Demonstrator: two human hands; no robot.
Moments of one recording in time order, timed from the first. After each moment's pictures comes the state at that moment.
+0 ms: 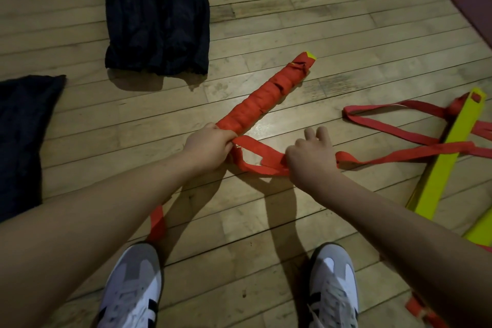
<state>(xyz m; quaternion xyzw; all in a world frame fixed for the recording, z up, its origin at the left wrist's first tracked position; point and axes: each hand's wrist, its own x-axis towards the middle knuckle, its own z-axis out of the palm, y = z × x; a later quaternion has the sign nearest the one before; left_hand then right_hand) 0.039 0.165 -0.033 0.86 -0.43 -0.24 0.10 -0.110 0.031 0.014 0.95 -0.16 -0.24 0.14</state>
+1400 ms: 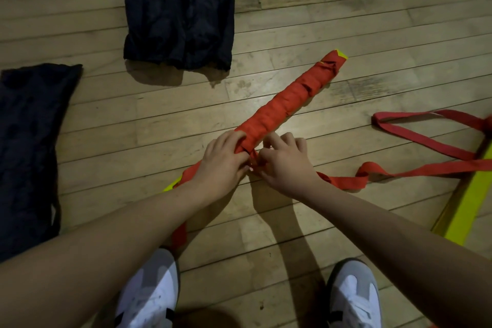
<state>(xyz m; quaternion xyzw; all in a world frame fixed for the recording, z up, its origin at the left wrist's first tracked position) 0.031 0.202 -0.070 0.85 -0.48 -0.15 0.15 -0.065 0.060 -0.050 0.99 -0.10 -0.06 -0.11</state>
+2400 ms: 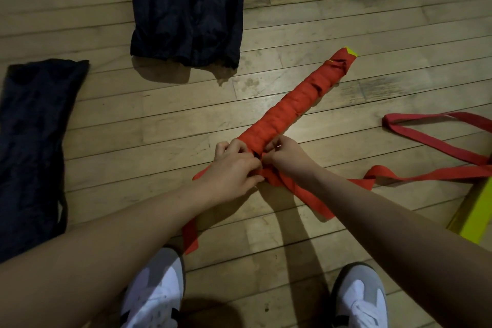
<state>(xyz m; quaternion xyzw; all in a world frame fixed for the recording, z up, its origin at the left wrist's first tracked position) 0.030 0.200 -0.063 0.81 -0.52 -0.19 0.19 -0.037 0.058 -0.054 0.72 -0.36 -0.11 -0.58</state>
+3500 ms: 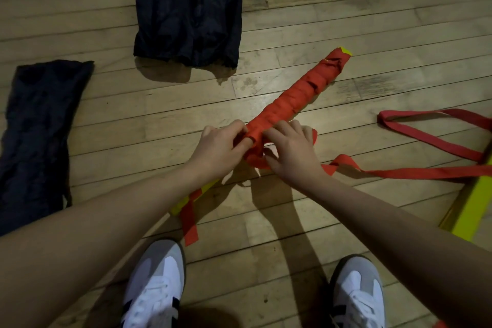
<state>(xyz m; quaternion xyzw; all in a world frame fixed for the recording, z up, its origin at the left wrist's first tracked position) 0.044 0.198 -0.030 0.86 -0.33 -0.21 0.33 -0.059 0.064 -0.040 0.97 -0.12 0.05 -0.18</state>
